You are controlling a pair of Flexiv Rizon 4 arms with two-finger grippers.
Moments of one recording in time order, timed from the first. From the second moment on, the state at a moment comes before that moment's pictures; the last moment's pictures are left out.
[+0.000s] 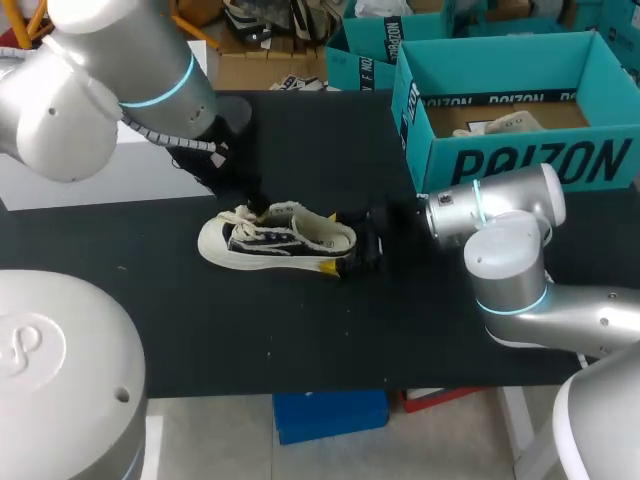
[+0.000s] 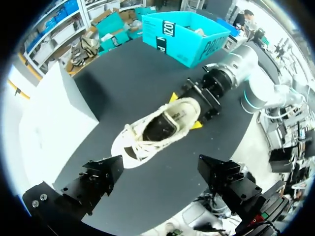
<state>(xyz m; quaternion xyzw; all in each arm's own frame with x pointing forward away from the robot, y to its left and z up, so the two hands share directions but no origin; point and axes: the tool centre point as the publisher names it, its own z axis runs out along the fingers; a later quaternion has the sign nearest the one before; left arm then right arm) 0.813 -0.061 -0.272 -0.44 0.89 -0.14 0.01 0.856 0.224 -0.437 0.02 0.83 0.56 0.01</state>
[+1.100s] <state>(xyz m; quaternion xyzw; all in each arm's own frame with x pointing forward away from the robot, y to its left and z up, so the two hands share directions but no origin) 0.827 -0.108 -0.292 -0.65 0.75 -0.01 0.05 0.856 0.224 -0.437 0.02 0.83 0.56 0.01</state>
